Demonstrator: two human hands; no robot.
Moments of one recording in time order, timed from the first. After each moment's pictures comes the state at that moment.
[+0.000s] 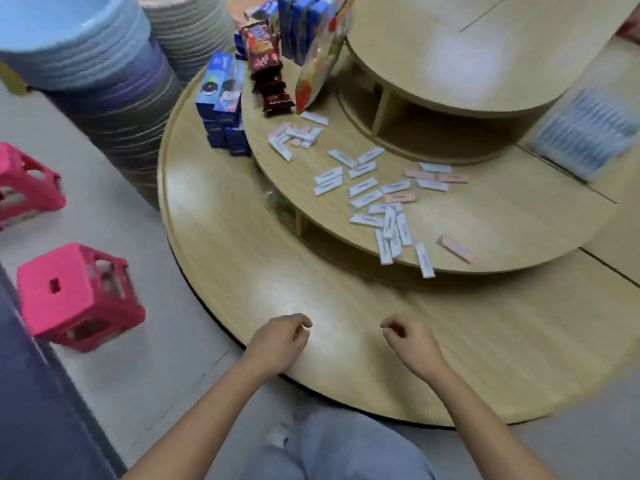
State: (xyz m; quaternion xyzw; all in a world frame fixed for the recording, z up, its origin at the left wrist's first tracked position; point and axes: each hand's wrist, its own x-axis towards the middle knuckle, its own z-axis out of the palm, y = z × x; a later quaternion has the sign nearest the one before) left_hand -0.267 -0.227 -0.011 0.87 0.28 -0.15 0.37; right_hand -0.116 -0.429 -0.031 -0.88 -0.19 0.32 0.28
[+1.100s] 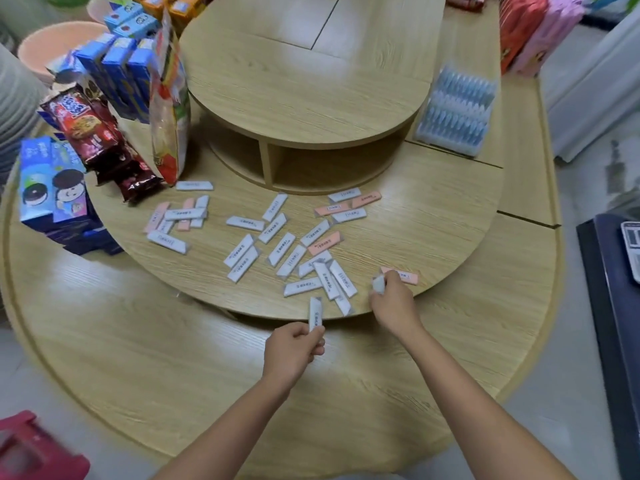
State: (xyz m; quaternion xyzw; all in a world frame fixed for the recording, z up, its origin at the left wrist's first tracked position) left_hand -0.087 -0.217 -0.008 0.68 0.33 -0.17 0.63; right_hand 0.009 -0.377 0.012 -0.91 0.10 0.19 0.36
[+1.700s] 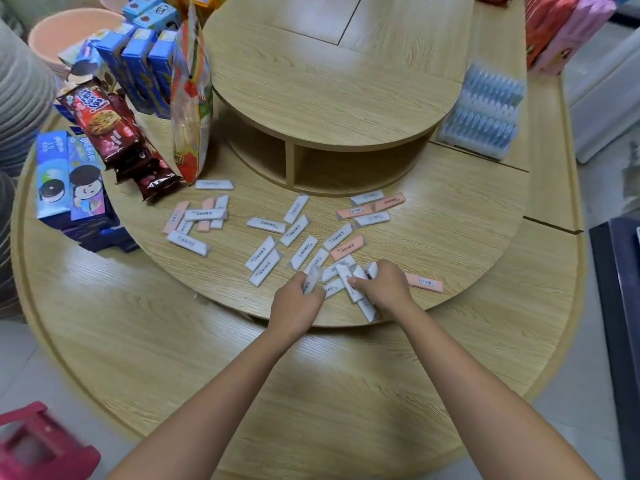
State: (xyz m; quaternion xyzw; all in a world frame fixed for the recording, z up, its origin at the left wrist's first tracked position) left_hand -0.023 -0.166 0.016 0.79 0.26 -0.14 0.54; right_hand 0.050 -0.321 0.004 -0.92 0.08 0.23 0.30
